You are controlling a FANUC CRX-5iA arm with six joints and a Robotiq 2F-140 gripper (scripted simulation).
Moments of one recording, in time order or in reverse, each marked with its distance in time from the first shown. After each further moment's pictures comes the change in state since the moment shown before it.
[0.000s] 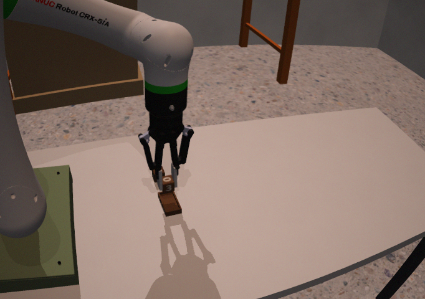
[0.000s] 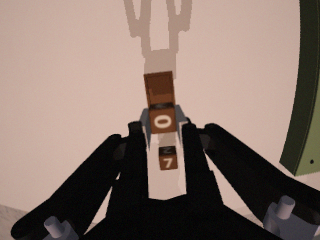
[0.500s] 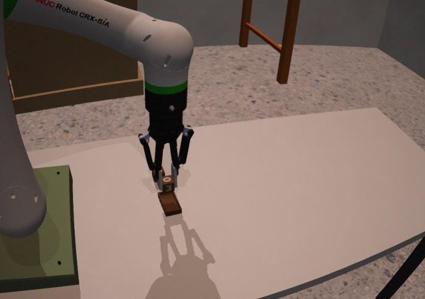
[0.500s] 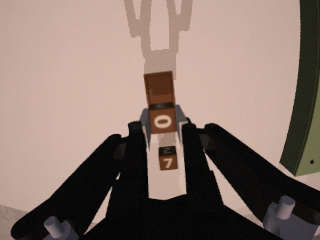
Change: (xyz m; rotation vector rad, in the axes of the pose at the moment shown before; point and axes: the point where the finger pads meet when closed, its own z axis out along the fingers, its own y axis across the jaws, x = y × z) arm 0.000 0.000 0.000 0.000 0.000 0.000
